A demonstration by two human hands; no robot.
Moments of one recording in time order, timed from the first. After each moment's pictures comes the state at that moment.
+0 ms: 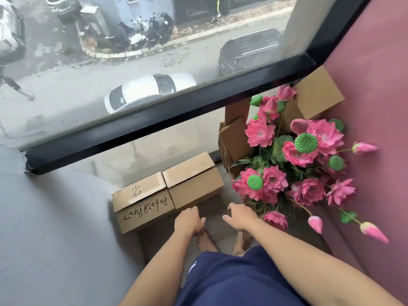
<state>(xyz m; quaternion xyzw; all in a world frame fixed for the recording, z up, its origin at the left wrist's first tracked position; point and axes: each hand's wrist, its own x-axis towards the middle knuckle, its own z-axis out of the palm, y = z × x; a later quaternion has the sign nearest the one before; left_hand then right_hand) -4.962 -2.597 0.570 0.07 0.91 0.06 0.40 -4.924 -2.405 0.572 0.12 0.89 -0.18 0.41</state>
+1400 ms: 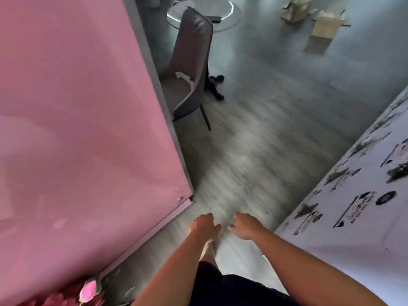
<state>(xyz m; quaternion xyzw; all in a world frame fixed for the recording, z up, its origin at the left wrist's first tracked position) -4.372 -2.050 0.609 0.77 0.48 -0.28 0.32 -4.229 -2.135 0.599 0.80 0.42 -0.42 0.07</state>
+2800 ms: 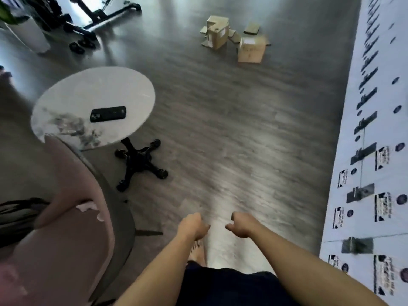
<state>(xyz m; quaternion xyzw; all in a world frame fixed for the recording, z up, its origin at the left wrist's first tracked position) -3.702 -1.481 0.607 0.84 0.34 -0.32 0.27 -3.580 -1.630 0.608 0.86 0.28 -0.42 0.03</state>
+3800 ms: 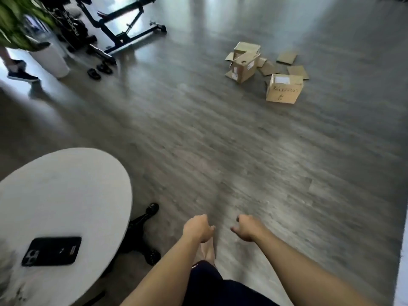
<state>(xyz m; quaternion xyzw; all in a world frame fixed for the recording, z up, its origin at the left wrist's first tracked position) -3.159 -1.132 0.605 0.83 0.38 -0.30 0.28 -3.024 -1.265 0.597 0.85 0.32 -0.42 0.03</state>
